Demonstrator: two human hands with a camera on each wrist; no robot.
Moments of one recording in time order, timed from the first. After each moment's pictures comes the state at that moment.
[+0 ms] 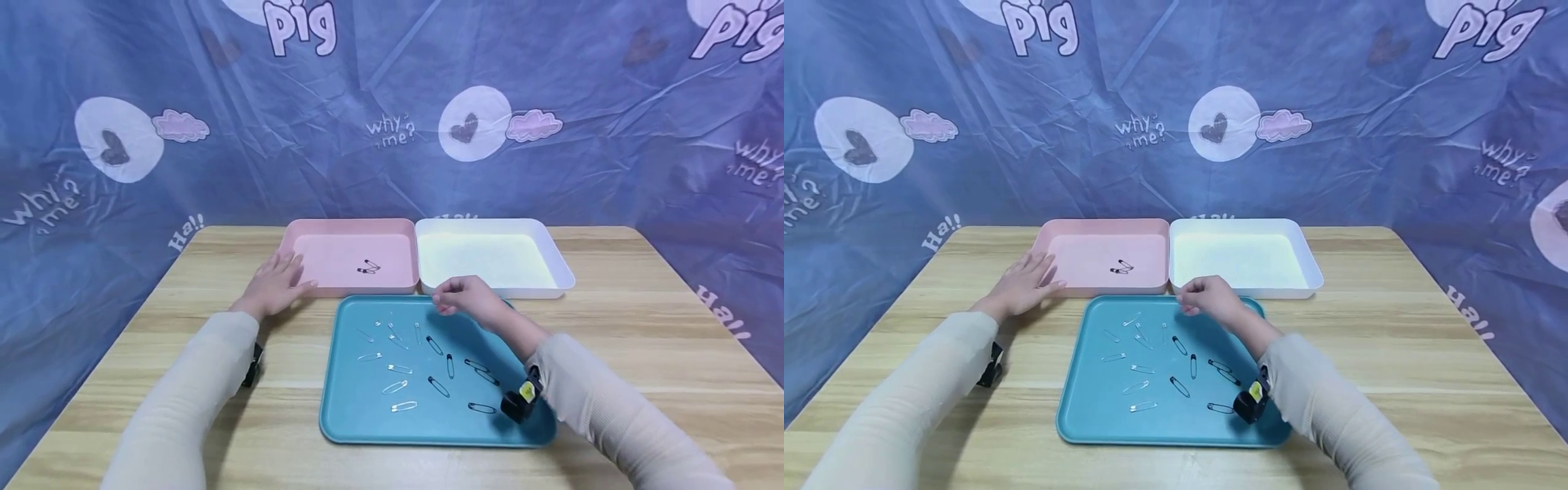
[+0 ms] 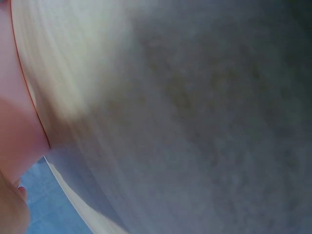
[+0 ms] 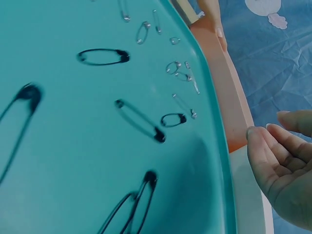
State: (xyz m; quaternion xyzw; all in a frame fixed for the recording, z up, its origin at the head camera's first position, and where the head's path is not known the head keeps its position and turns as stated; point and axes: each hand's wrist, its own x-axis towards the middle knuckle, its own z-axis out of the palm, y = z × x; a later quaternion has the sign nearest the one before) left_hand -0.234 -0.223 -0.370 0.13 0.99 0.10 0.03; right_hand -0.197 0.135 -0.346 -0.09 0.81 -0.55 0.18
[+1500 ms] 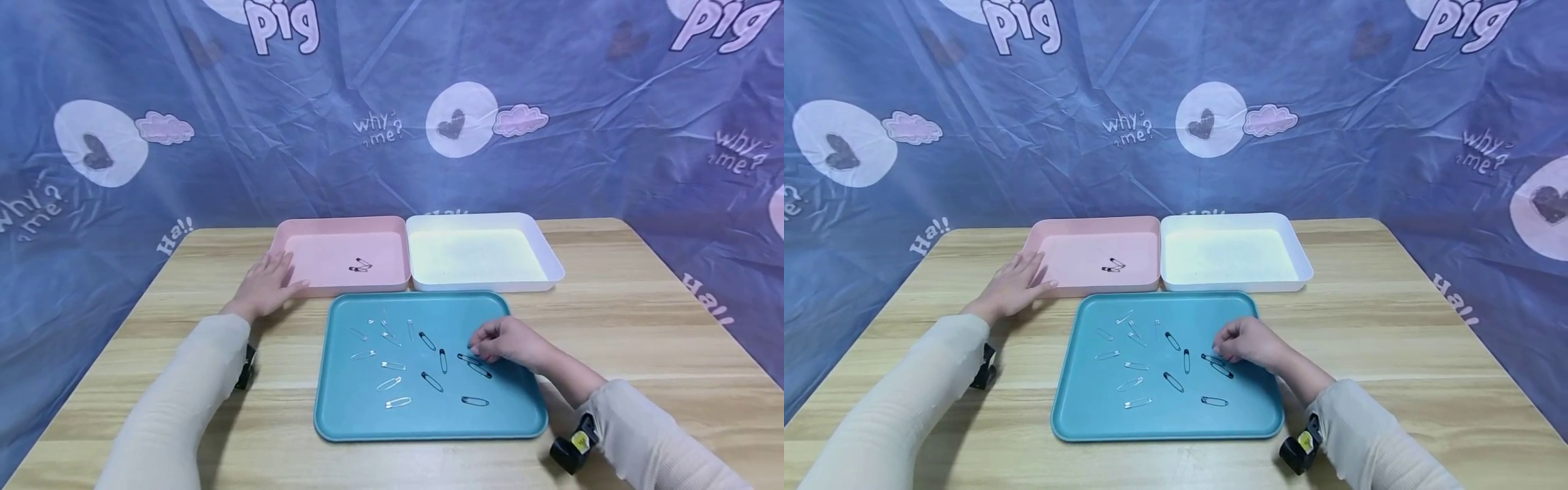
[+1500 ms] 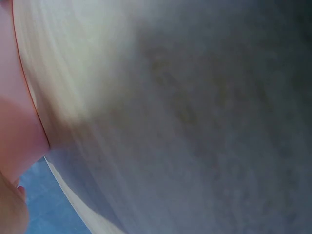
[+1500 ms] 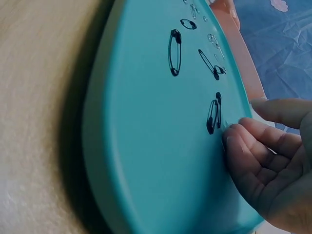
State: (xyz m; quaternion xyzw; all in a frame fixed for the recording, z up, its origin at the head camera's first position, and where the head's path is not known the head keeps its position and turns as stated) left_hand -0.234 -0.221 -0.369 0.13 0.99 0.10 0.03; right_hand -0.144 0.205 -0.373 -0.12 0.83 -0.49 0.21
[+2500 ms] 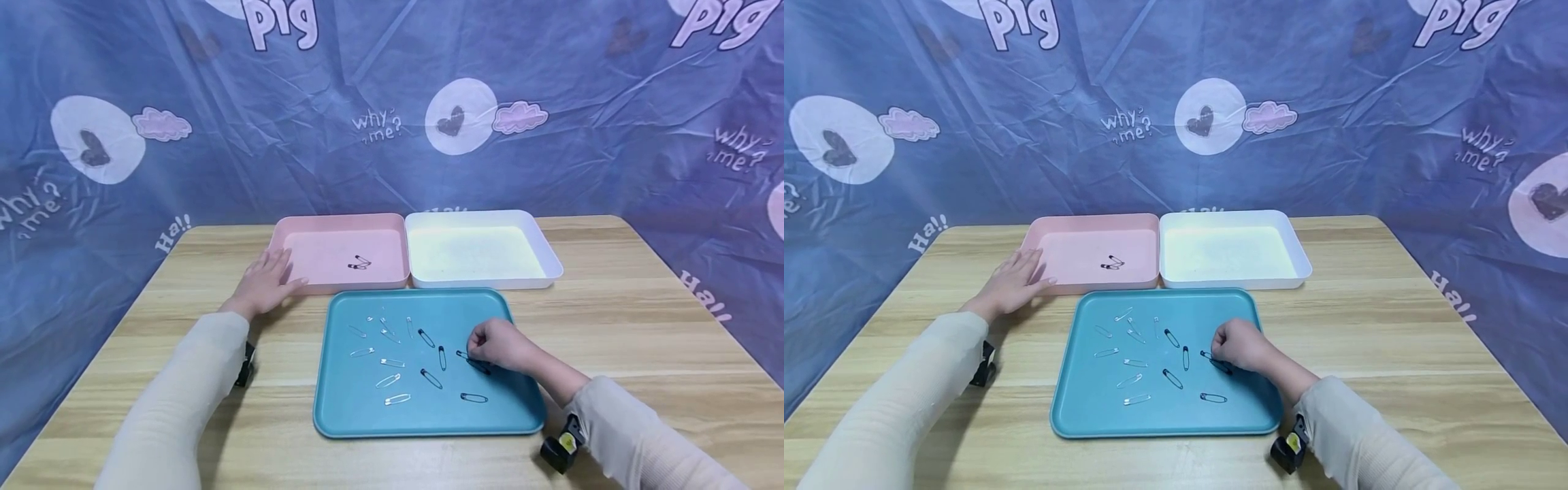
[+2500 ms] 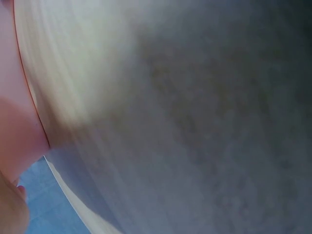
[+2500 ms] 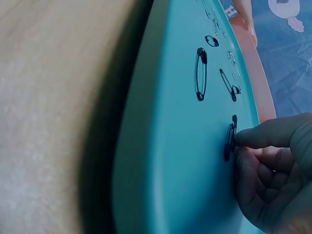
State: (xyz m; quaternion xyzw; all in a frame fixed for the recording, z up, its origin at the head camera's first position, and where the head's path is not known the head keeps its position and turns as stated) left_hand -0.236 -0.223 -0.369 0.13 0.99 0.10 0.04; right_hand -0.138 0.183 -0.375 -0.13 0.92 -0.34 0.16
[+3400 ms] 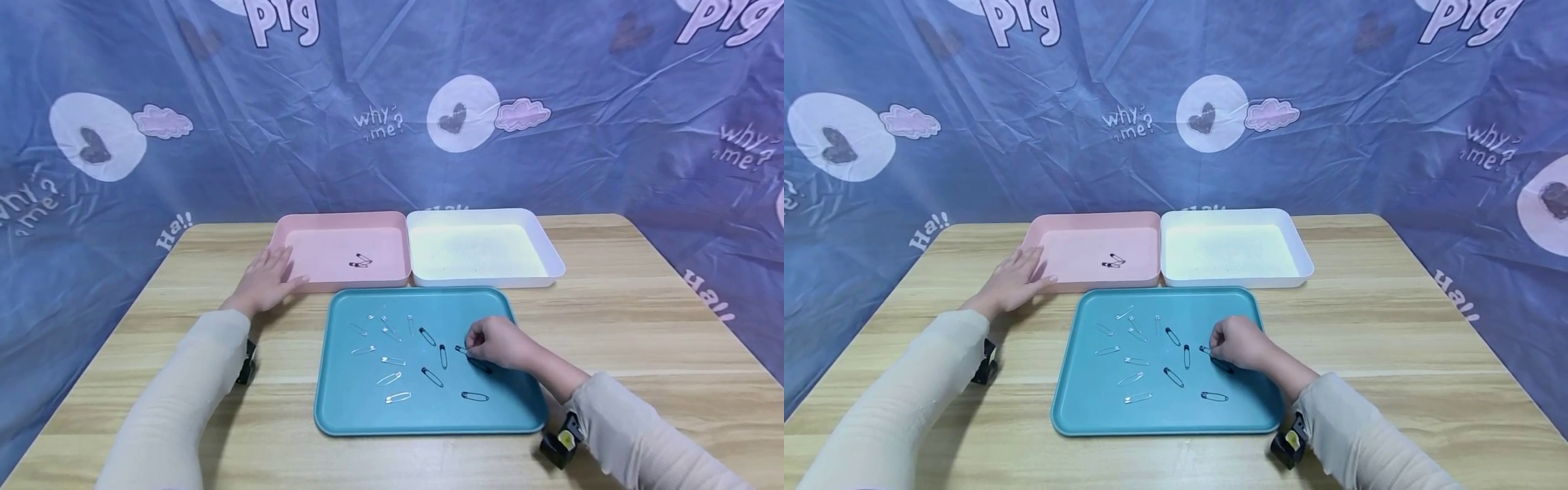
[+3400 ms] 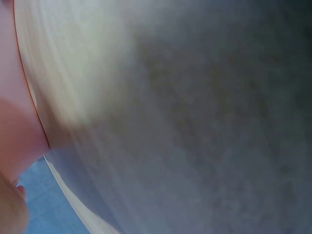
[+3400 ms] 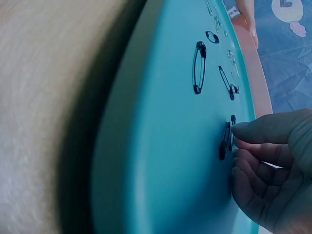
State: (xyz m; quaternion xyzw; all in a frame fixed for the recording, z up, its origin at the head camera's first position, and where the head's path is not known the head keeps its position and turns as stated) left_hand -0.238 -0.224 -0.370 0.13 0.99 0.10 0.04; right_hand -0.141 0.180 -0.370 -0.18 0.93 -0.29 0.13
